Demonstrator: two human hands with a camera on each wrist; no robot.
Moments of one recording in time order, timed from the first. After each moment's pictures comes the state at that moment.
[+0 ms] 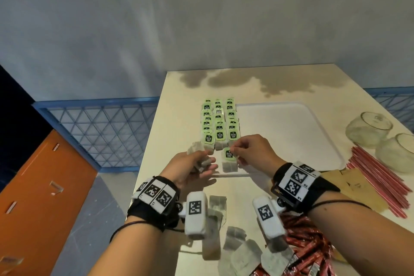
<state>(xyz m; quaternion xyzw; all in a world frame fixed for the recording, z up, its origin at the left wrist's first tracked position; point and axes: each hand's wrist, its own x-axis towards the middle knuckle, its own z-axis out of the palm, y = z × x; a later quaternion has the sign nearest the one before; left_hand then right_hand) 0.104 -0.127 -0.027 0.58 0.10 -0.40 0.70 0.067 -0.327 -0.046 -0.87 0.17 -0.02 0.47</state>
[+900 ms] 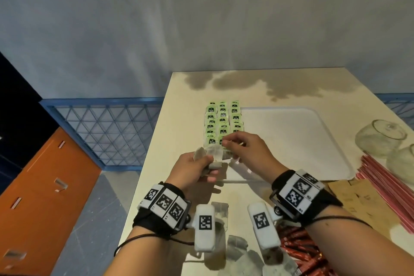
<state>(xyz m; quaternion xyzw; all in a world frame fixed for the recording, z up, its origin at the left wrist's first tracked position) 0.104 -0.135 -0.029 0.68 0.04 -0.29 0.68 0.078 -0.310 -0.033 -0.83 0.11 -0.06 0.55</state>
